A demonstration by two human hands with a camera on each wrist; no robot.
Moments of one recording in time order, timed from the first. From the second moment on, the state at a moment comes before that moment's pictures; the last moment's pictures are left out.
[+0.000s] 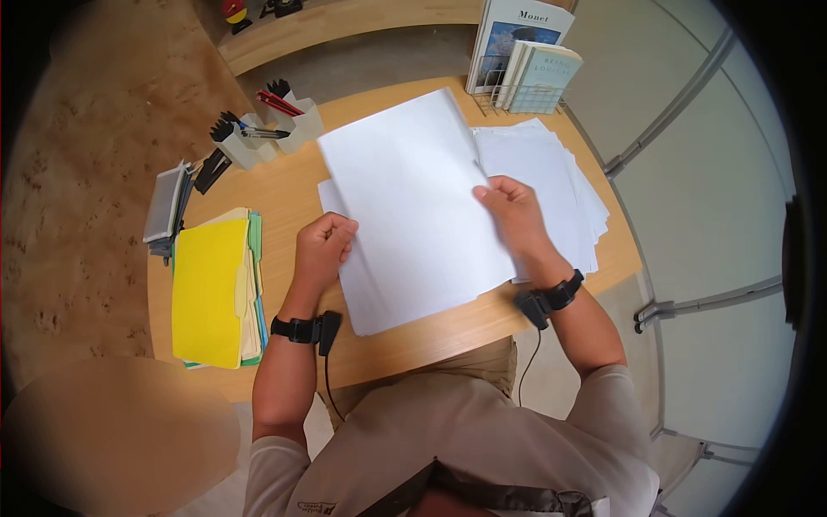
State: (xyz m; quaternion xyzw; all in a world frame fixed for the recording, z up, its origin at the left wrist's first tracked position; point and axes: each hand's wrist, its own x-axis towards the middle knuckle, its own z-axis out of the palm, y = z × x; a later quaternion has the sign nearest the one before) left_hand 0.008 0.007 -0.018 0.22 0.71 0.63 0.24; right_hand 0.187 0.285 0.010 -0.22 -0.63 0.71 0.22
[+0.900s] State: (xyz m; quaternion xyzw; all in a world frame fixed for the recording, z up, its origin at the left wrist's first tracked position) left_hand -0.005 0.000 -0.033 0.32 0.88 0.36 0.03; right_hand 0.197 0.280 0.037 -0.10 -0.86 0.50 0.04
